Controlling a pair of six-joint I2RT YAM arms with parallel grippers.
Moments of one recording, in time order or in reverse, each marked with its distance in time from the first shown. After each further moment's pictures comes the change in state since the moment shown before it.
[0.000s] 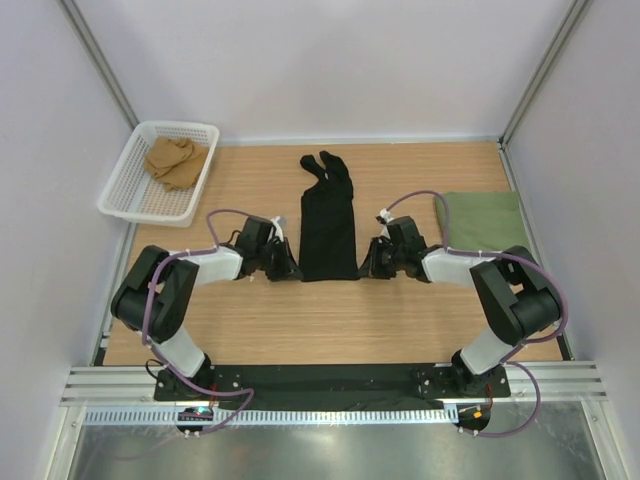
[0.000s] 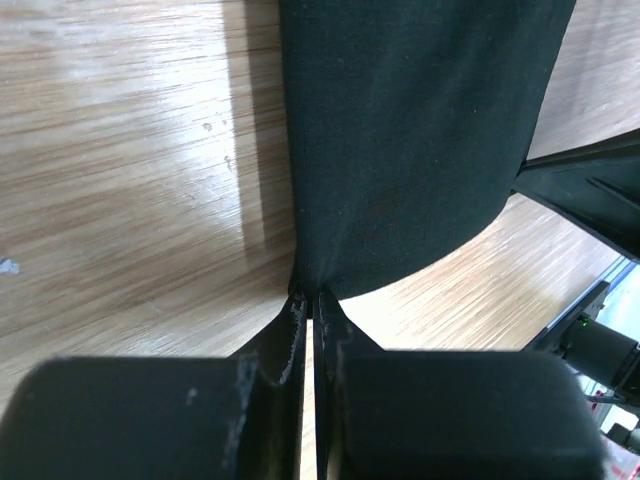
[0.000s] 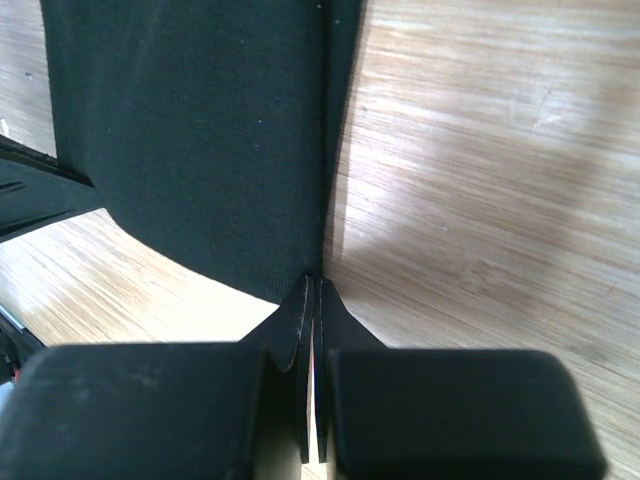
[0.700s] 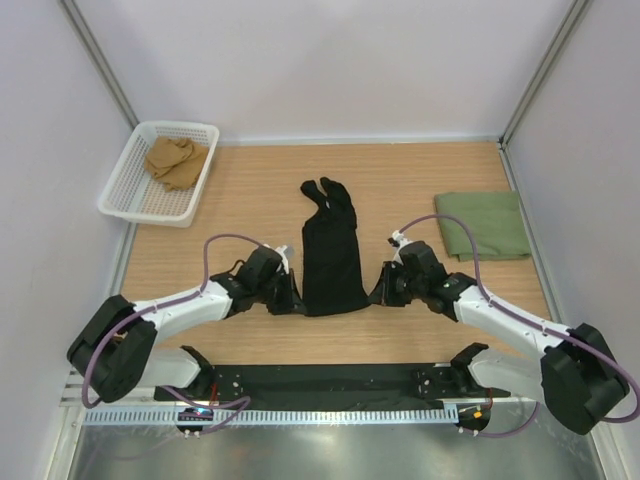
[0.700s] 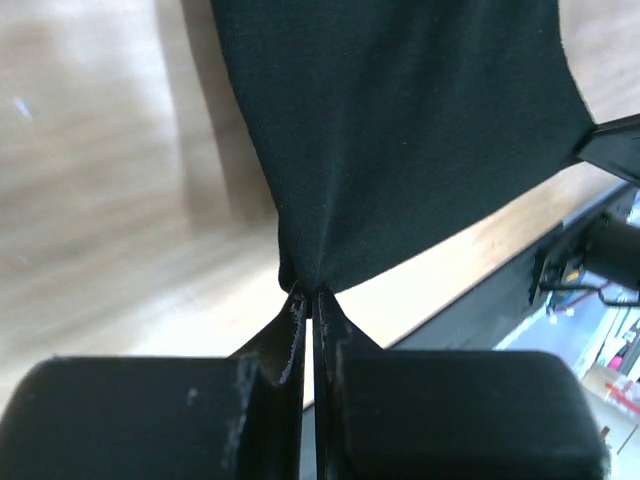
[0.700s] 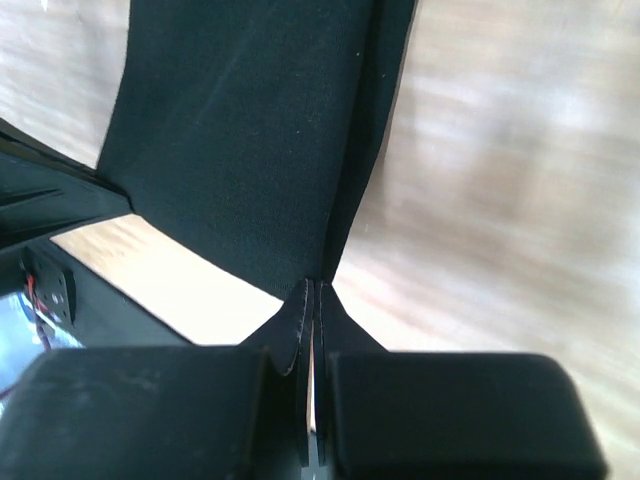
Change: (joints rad) left arm -0.235 -0.352 -0.189 -0.149 -0.114 -0.138; right arm 0.123 -0.503 -0.174 -0.294 0.073 0.076
